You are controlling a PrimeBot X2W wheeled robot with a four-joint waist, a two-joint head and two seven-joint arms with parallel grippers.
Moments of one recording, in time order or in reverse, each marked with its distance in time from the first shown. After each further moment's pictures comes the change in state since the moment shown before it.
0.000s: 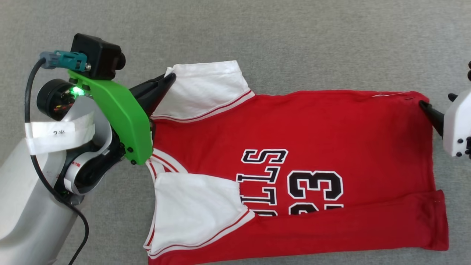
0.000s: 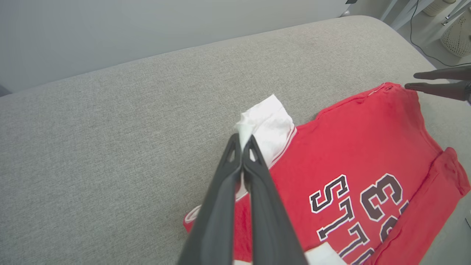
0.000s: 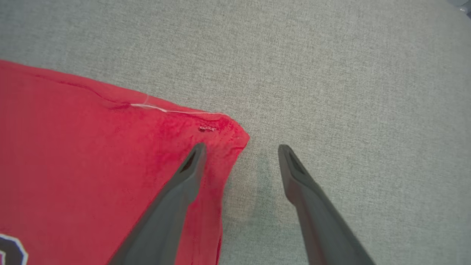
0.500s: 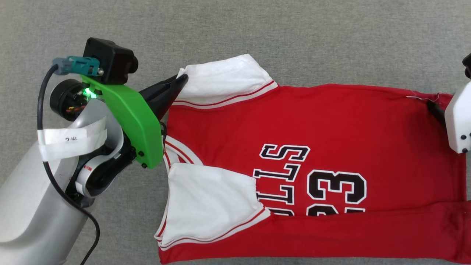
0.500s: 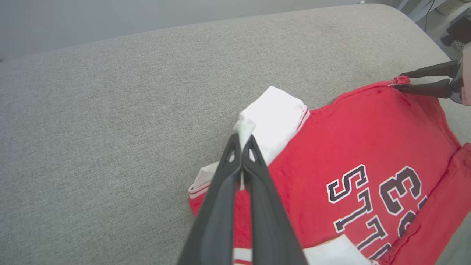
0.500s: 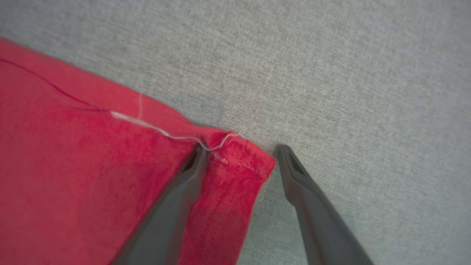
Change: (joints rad) left arm -0.002 -0.024 -0.028 -0.010 0.015 -0.010 -0.034; right arm -0.086 -0.101 0.171 0.124 0.005 -0.001 0.045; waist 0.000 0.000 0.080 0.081
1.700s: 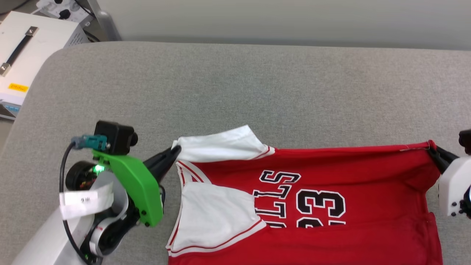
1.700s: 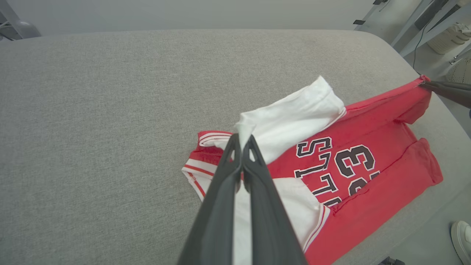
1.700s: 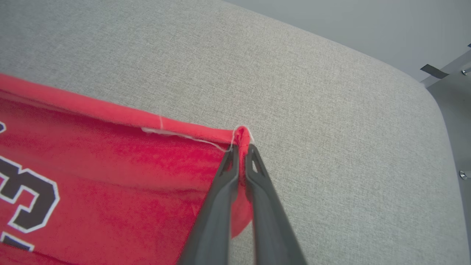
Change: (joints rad) left arm 0.301 0.004 -0.002 0.045 -0.028 0.041 -0.130; right arm 0.289 -0.008 -0.016 0.021 0.016 0.001 -0.515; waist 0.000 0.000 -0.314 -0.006
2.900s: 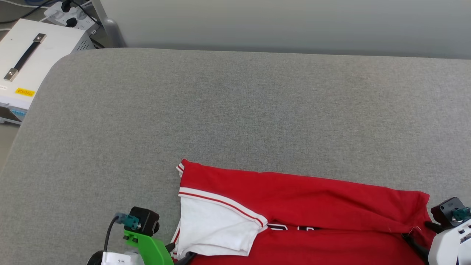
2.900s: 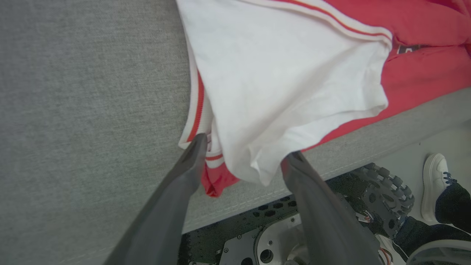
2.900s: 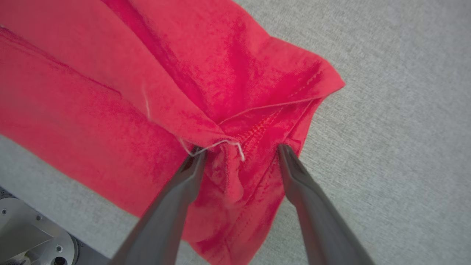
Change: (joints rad) left arm 0.262 0.000 -0.141 0.130 -0.014 0.021 0.028; right arm 0.262 -0.130 0.195 -0.106 0.081 0.000 0.020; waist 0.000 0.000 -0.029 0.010
